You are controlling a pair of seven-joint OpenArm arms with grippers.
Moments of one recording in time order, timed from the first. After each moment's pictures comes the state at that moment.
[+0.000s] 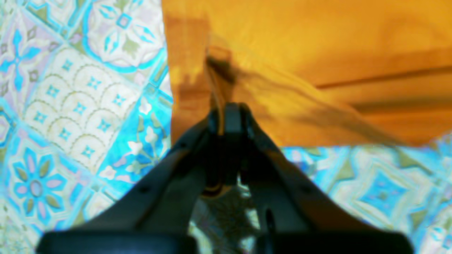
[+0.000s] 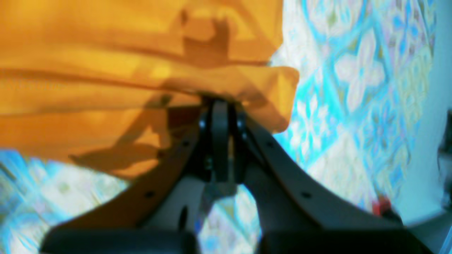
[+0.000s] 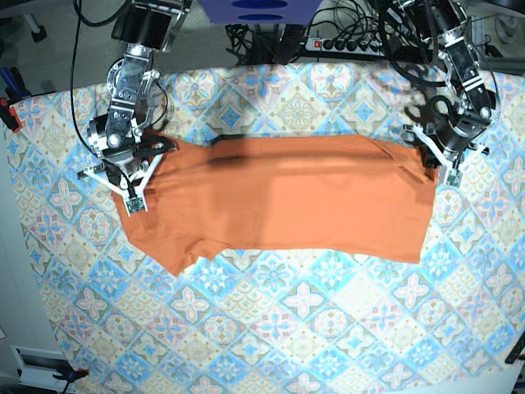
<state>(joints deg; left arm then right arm) 8.8 -7.6 -33.7 87.9 3.7 -41.1 38.6 -3.9 -5.5 18.9 94.5 -25.6 29.1 -46.9</state>
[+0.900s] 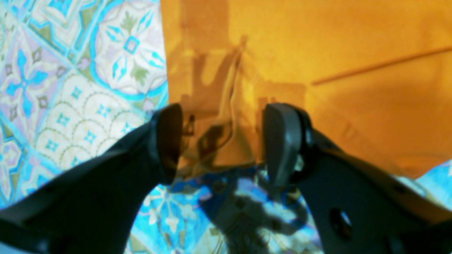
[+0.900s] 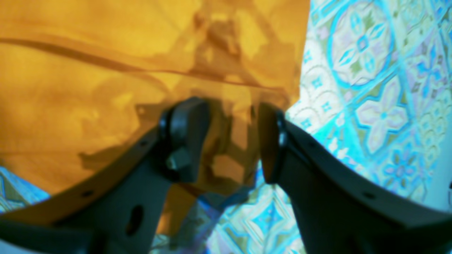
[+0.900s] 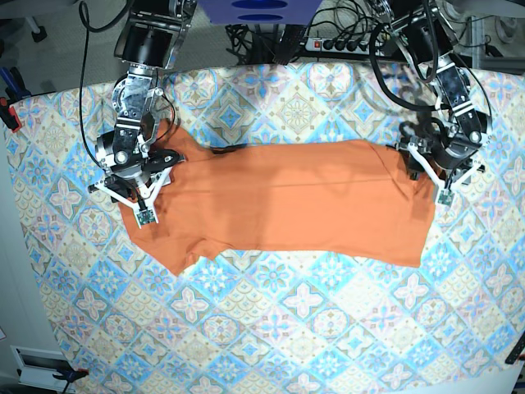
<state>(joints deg) 1.9 -5.8 -33.9 83.6 10.5 -40.9 38.0 -0.3 -5.3 17.8 90.4 -25.8 29.1 -46.6</state>
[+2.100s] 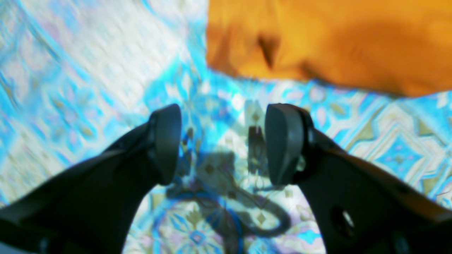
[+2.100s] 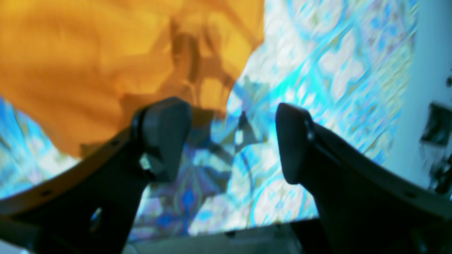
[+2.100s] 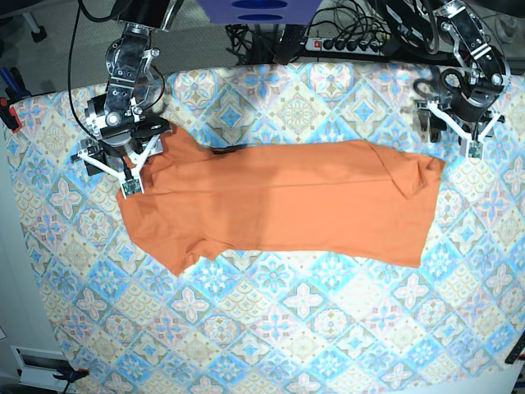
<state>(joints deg) 17.0 -5.9 -41.6 94.0 -3.4 -40.7 38.8 -10.9 -5.2 18.0 103.2 -26.0 28.9 -49.8</state>
